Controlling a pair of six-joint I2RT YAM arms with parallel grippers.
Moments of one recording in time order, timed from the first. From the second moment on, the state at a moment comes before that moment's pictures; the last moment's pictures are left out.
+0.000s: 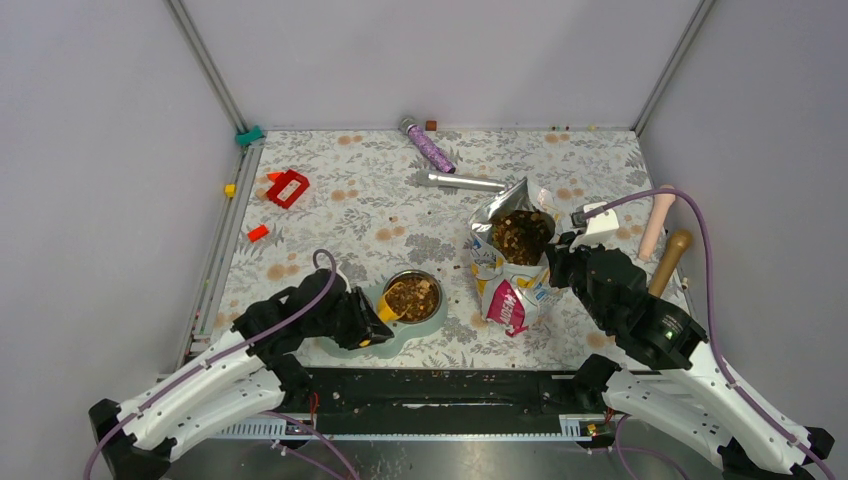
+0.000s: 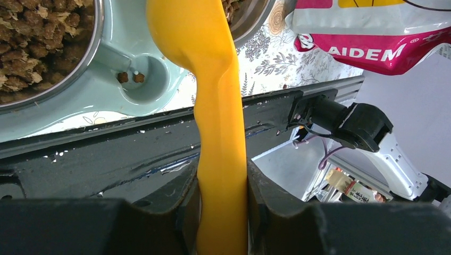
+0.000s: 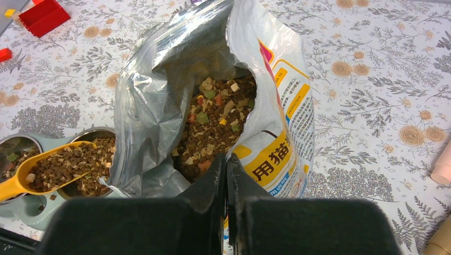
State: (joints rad) left arm -0.83 0.63 0.58 -0.76 0.18 -1.21; right arm 0.82 0.60 0.88 -0.61 0.52 0.24
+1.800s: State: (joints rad) left arm -0.72 0.88 0.77 -0.89 0.31 -1.09; right arm 0.82 0.60 0.87 -0.61 0.52 0.24
